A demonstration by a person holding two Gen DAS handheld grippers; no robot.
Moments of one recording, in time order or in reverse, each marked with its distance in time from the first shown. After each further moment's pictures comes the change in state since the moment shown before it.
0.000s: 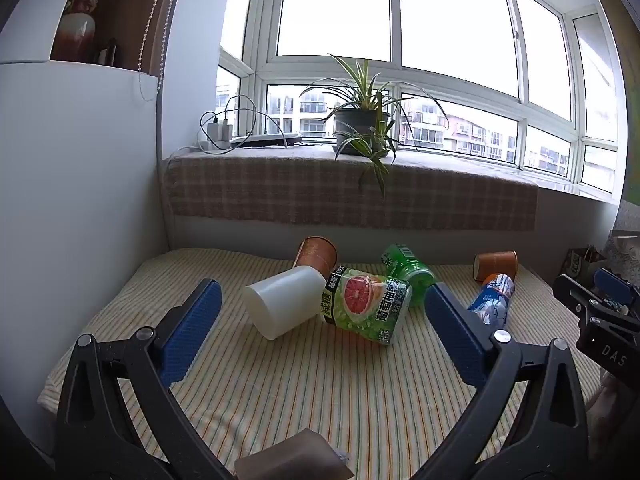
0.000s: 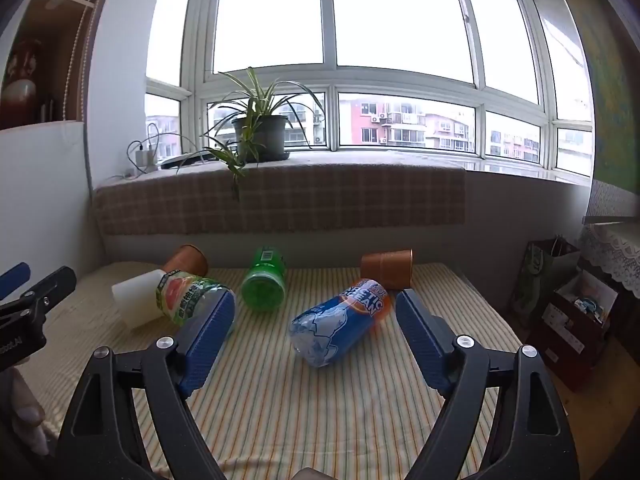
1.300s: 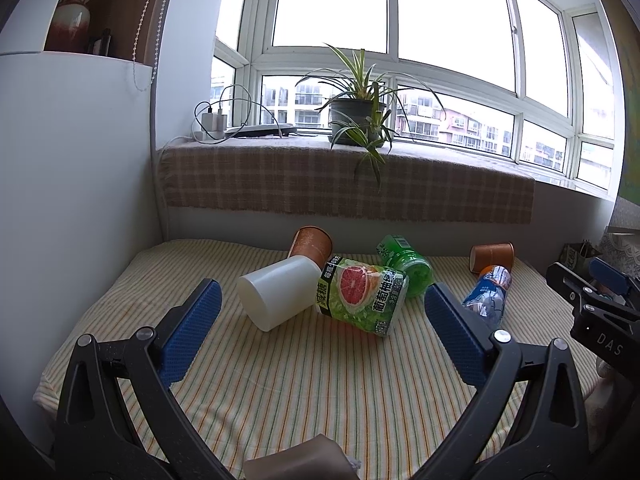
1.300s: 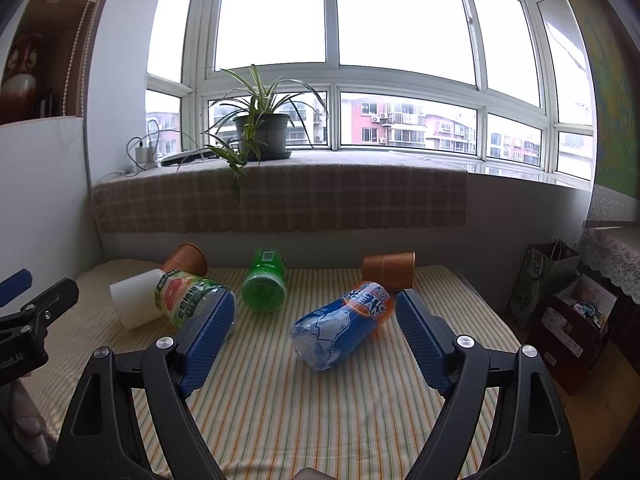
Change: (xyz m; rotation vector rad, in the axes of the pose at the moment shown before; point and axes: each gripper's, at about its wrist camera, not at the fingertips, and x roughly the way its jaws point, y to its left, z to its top) left arm 0.003 -0.004 -0.009 0.004 0.029 -0.018; right arm 0.005 0.005 0.001 -0.019 0.005 -0.007
